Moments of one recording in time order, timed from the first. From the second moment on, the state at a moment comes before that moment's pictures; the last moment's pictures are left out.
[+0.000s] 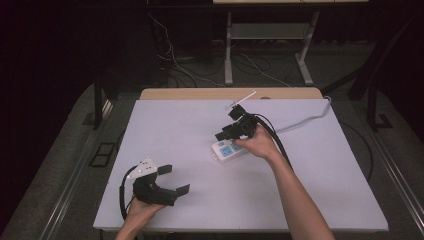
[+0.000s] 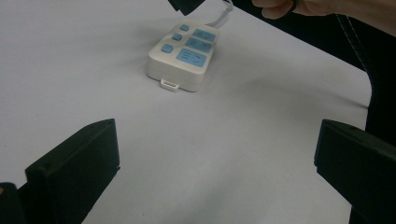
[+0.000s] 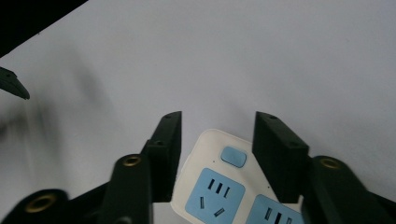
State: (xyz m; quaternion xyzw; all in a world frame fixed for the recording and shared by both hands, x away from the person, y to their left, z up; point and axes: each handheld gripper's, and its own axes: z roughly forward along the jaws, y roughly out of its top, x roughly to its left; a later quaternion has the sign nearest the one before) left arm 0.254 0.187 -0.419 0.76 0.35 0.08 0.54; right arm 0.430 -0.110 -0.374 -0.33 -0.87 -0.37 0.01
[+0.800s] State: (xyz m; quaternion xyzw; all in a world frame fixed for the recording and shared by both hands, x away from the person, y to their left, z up) left arm 0.254 0.188 -0.419 0.76 0.35 0.08 0.54; right arm 0.438 -0.108 -0.404 -0.34 -0.87 -0.35 0.02
